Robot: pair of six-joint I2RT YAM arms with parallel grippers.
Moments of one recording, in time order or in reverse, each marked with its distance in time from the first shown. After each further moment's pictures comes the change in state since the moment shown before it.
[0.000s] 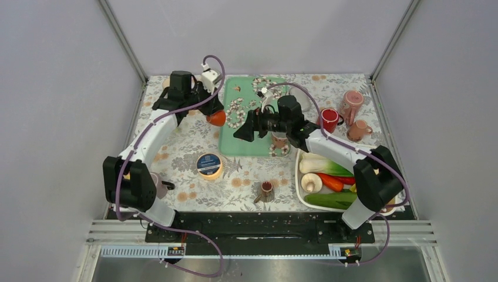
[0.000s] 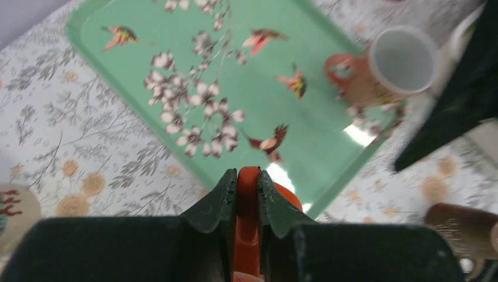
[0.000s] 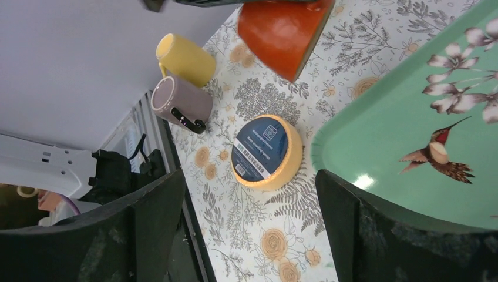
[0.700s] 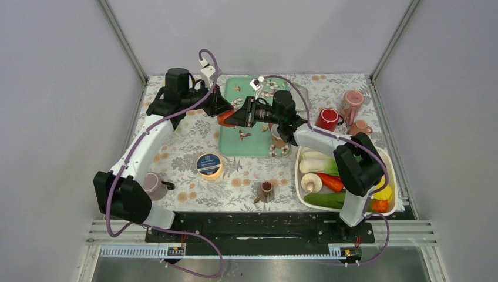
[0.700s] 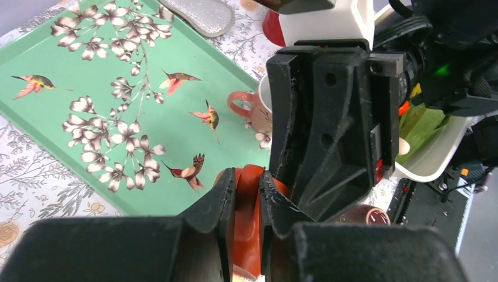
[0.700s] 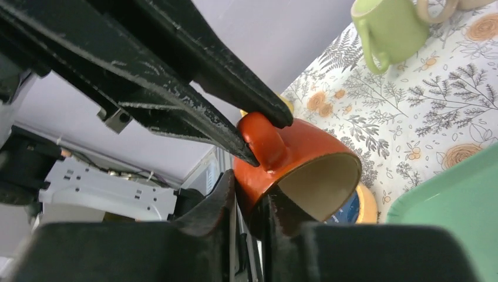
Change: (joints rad) left arm -0.056 -0.132 0.027 -0.012 0.217 -0.217; right arm 0.009 0.210 0.110 0.409 -0.132 0.386
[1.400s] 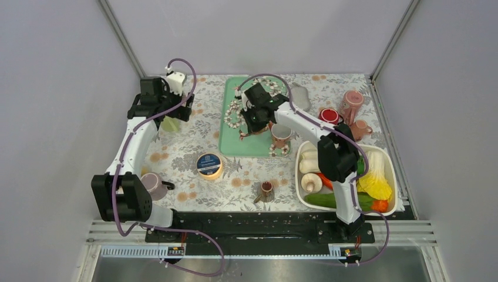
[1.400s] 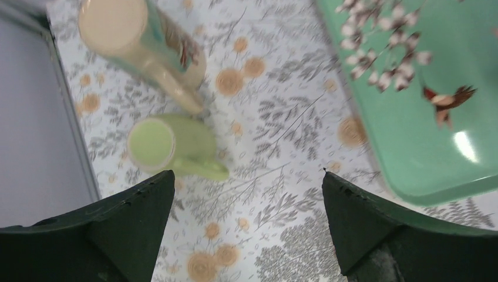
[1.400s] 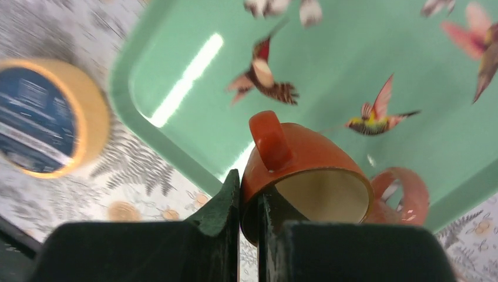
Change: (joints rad) left arm 0.269 -0.022 -0.069 -0.081 -0.530 0.247; right arm 0.037 0.236 0.583 -1.260 0.594 -0.732
